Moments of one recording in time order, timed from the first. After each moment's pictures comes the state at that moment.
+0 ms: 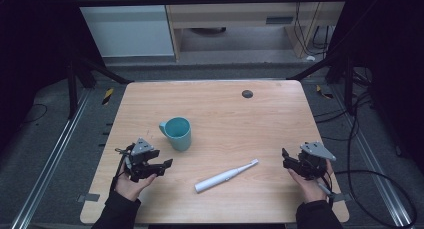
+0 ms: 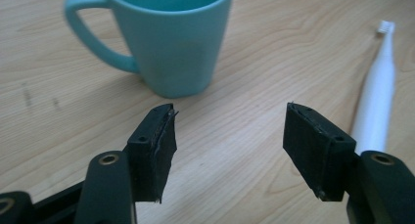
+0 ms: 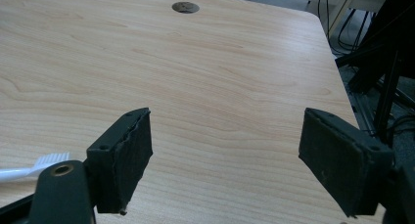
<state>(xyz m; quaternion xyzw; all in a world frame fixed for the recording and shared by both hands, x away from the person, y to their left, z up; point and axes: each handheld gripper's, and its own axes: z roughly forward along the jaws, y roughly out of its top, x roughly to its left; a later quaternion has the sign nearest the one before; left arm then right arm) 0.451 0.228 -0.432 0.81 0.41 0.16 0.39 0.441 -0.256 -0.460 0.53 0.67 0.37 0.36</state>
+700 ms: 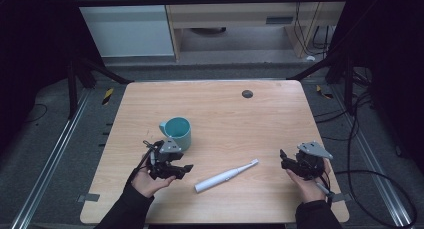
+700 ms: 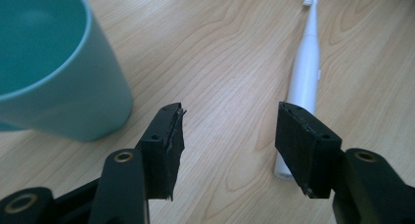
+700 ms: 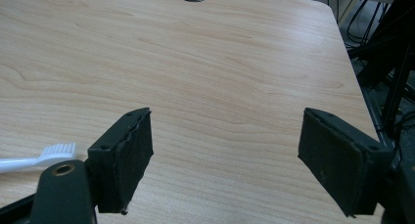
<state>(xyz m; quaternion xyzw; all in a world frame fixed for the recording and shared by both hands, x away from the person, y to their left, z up) 0.455 0.165 -0.412 0.88 0.30 0.11 0.34 0.444 -0.252 -0.463 0.53 0.69 0.36 0.34</state>
